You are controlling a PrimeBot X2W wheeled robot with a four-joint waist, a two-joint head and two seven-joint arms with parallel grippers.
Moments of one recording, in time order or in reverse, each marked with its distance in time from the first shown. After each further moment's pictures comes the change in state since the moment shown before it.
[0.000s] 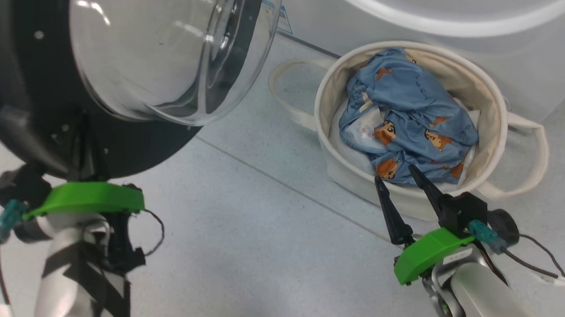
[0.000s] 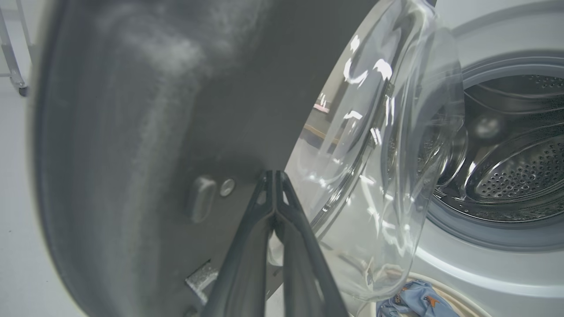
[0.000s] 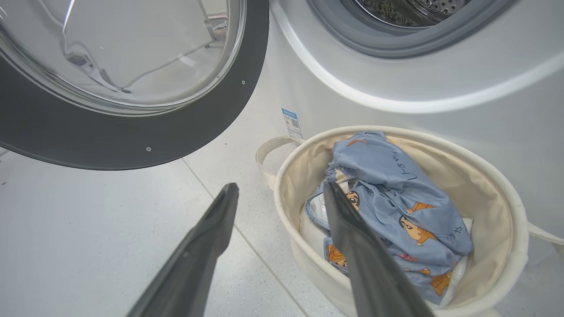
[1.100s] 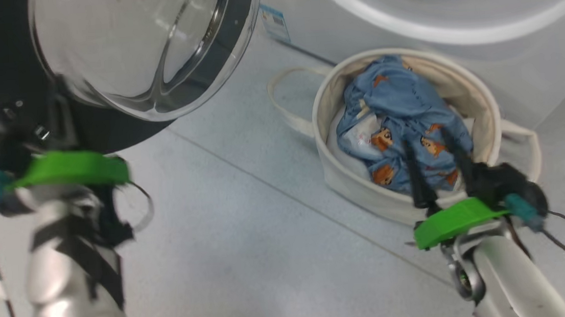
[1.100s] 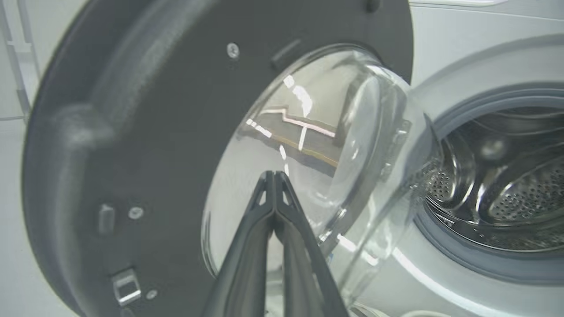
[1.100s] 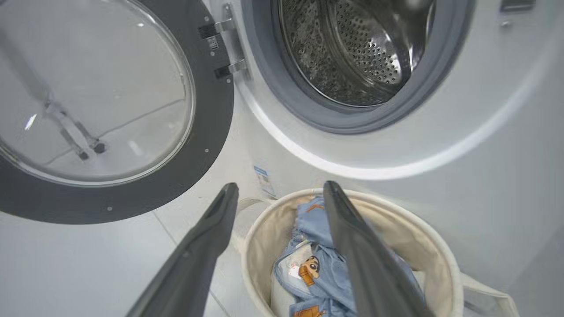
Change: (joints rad) left arm -0.170 -0.001 0.150 0.091 0.133 -0.045 -0.001; right arm -0.060 -0.022 -0.058 -0.042 0.000 0.000 0.000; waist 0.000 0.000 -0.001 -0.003
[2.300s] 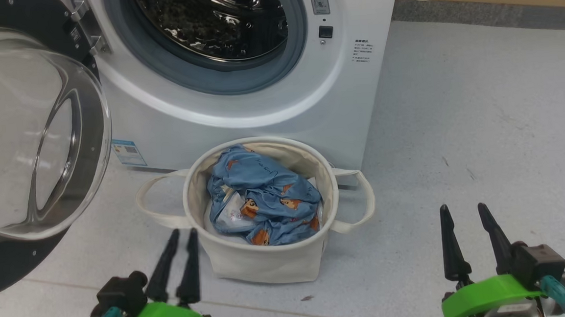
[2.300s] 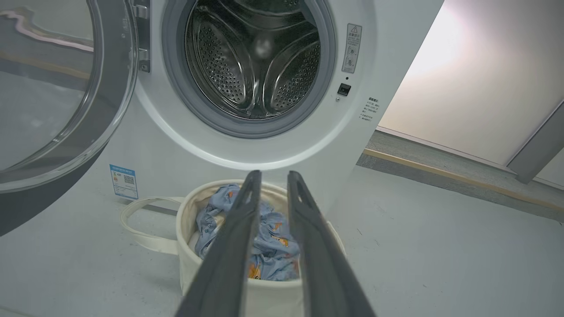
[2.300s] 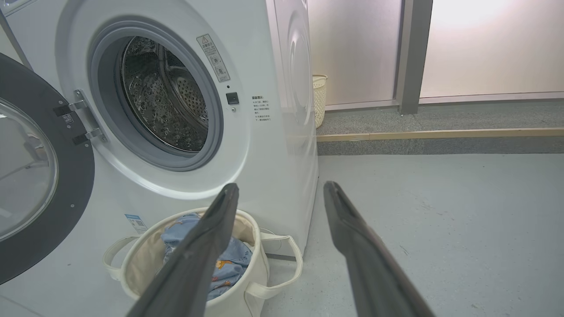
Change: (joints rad) left arm 0.590 0.017 -0.407 -0.266 -0.050 0.000 0.000; right arm 0.354 0.078 -0.202 -0.215 -0.015 0.000 0.000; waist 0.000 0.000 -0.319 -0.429
